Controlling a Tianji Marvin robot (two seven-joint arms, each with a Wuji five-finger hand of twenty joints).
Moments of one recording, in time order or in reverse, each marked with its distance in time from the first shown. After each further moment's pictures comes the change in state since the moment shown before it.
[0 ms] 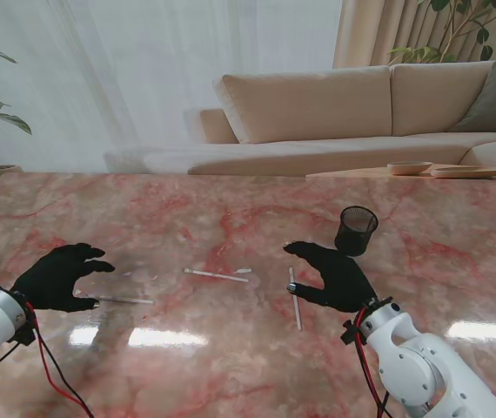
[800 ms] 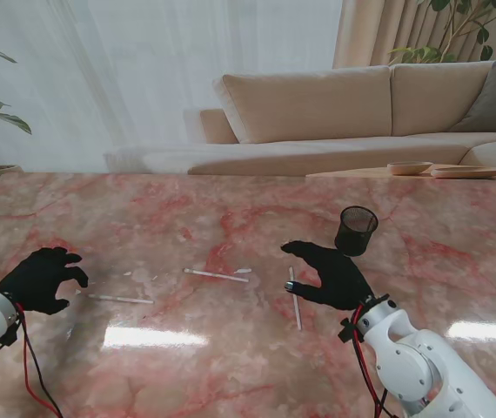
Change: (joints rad) left arm -0.045 0.017 0.004 0.099 0.192 0.070 0.025; right arm 0.025 0.001 -0.019 0.017 0.011 0.003 0.011; left_hand 0.095 -0.087 0.242 -0.025 0.001 -0.181 0.385 0.261 -0.015 -0.024 0.024 0.026 -0.025 -0.002 0.000 0.032 -0.015 -0.007 -0.107 0.202; right_hand 0.025 0.000 -0.001 0.000 0.000 0.000 0.004 0.000 0.000 0.000 0.010 0.000 0.000 0.000 0.000 0.000 0.000 0.000 0.000 0.000
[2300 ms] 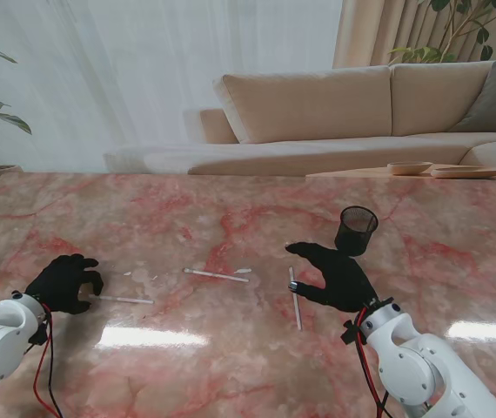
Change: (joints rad) left arm -0.123 0.001 0.186 0.203 -0.089 0.113 0.101; right arm -0.019 -0.003 0.016 0.000 0.002 0.005 -0.023; left_hand -0.001 -0.029 0.000 -0.053 0.060 -0.029 0.212 0.192 -0.011 -0.012 0.008 0.028 -0.012 -0.001 -0.011 0.040 -0.012 0.020 -0.050 0.140; right_hand 0.002 0.000 0.000 0.000 0.001 -0.010 0.006 0.005 0.014 0.000 0.006 0.001 0.000 0.000 0.000 0.000 0.000 0.000 0.000 0.000
